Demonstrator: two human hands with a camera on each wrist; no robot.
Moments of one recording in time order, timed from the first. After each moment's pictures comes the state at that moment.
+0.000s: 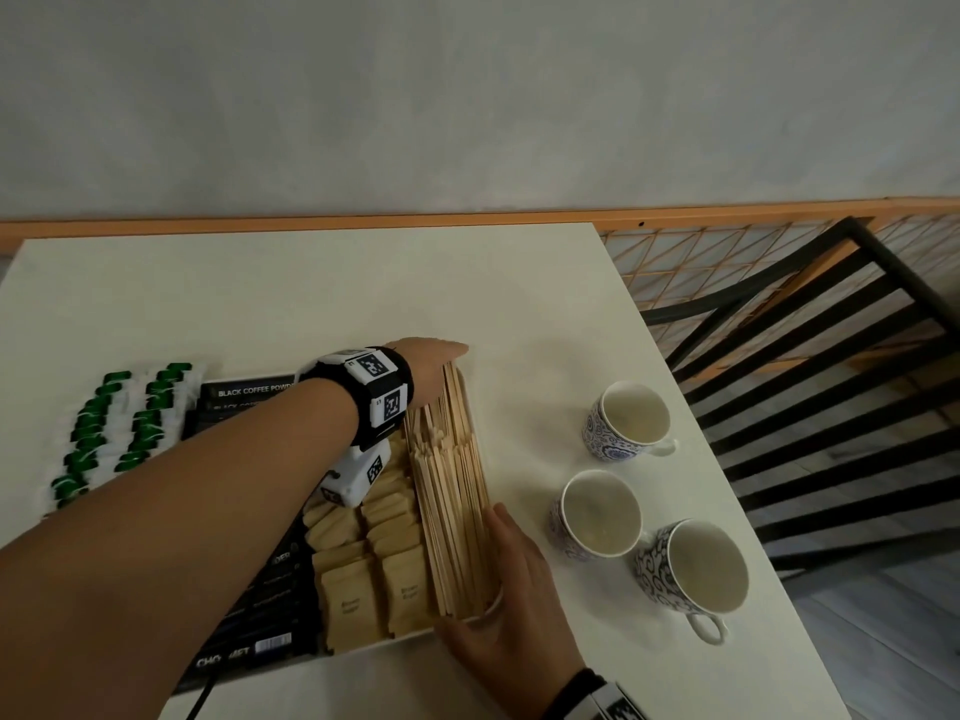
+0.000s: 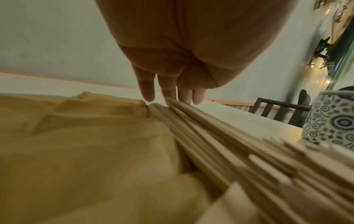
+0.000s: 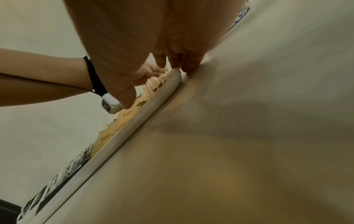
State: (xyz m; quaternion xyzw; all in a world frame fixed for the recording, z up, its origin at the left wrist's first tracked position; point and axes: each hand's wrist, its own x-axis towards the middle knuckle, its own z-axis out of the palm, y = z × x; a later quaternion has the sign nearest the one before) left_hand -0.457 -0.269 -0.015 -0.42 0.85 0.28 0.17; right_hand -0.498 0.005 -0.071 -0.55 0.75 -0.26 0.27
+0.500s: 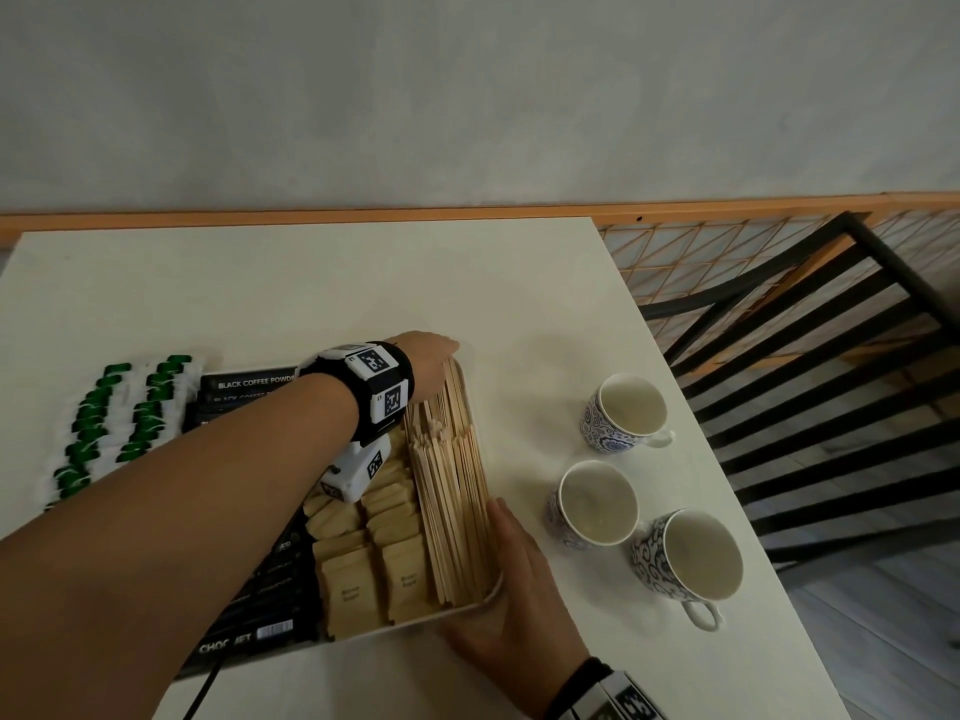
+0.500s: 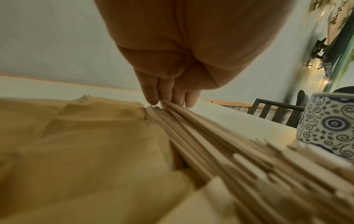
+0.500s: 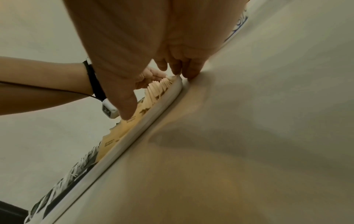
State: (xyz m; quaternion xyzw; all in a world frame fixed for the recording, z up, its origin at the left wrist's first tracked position) left_hand -0.460 -0.262 -0.006 -0.42 0.85 0.25 0.19; right_hand -0.504 0.010 -0.062 -0.55 0.72 -0.27 0.33
